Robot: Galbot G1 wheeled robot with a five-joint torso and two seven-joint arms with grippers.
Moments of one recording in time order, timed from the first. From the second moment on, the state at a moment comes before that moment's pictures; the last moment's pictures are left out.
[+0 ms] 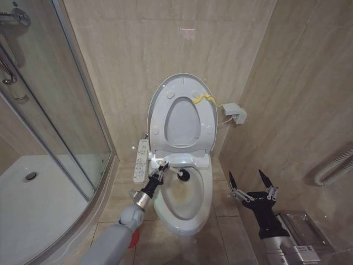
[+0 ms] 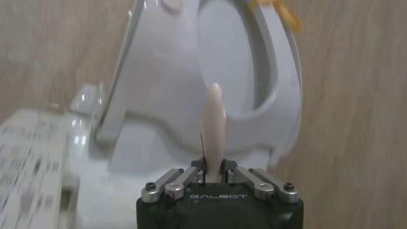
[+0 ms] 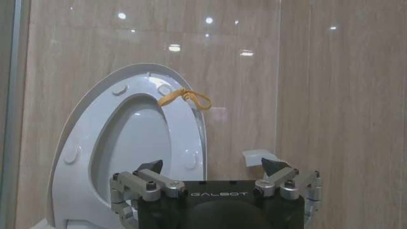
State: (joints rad) left arm 0.81 -1.27 0.07 -1.14 -0.67 -0.54 0.36; right arm -1.81 1.34 0.64 2.39 0.18 0.17 0.11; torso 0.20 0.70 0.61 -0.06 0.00
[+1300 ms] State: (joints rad) left arm 1.82 -0.96 -0.50 -2.33 -0.44 -0.30 -0.14; right arm -1.81 1.34 0.64 2.39 0.18 0.17 0.11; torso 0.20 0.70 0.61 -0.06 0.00
